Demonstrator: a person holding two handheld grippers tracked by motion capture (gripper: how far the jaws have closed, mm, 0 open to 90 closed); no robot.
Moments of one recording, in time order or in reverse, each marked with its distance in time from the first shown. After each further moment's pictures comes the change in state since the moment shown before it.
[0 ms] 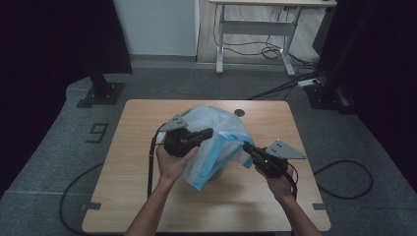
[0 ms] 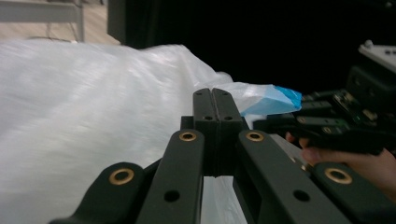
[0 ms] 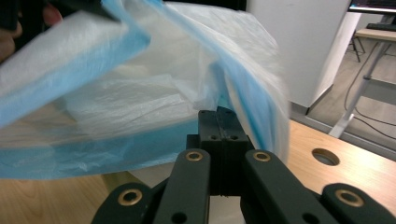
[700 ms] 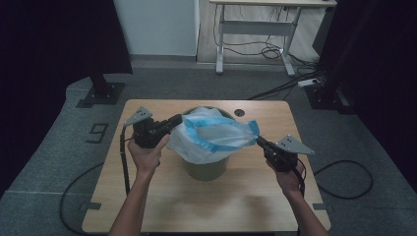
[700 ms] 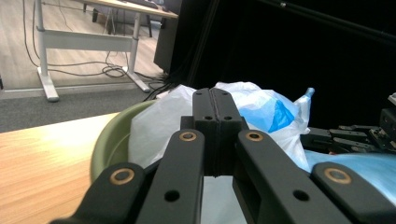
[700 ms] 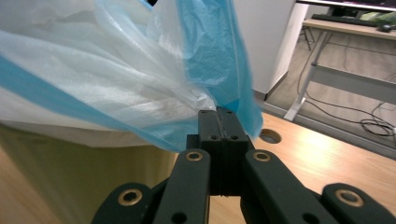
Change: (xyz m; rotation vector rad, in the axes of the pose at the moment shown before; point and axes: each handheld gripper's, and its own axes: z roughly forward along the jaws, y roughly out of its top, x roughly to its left) left arm 0.046 0.003 -0.056 -0.134 0.130 -0.073; right arm -0.033 -0.007 -0.006 0.040 -0.166 0.005
